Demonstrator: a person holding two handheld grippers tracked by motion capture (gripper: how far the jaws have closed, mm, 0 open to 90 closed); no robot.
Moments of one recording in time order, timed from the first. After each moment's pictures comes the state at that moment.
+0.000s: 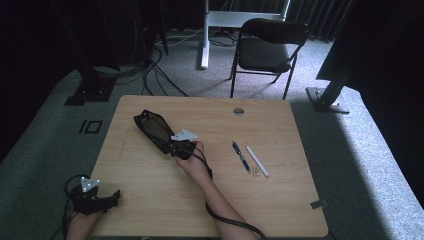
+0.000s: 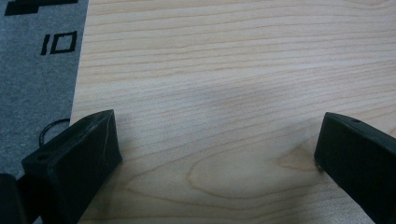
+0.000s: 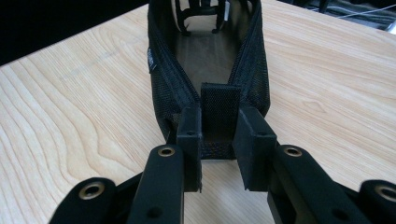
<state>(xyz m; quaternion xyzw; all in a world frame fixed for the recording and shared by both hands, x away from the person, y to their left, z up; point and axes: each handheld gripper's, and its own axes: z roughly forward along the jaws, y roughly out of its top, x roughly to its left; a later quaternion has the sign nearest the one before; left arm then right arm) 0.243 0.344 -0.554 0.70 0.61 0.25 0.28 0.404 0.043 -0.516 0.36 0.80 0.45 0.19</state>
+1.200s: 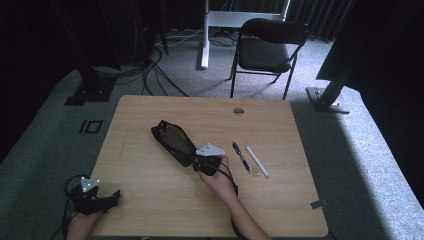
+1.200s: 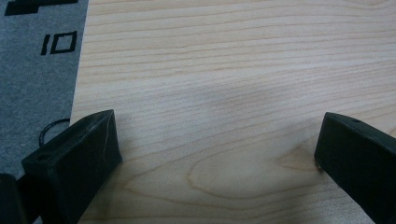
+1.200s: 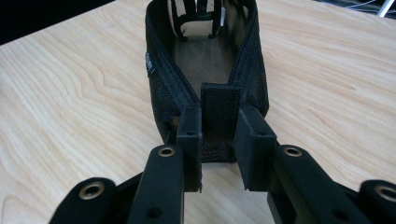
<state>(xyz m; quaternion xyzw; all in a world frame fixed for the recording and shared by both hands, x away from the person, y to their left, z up) 0.243 0.344 -0.554 0.70 0.61 0.25 0.28 0.350 -0.036 -0.514 0.37 0.79 0.46 0.19</state>
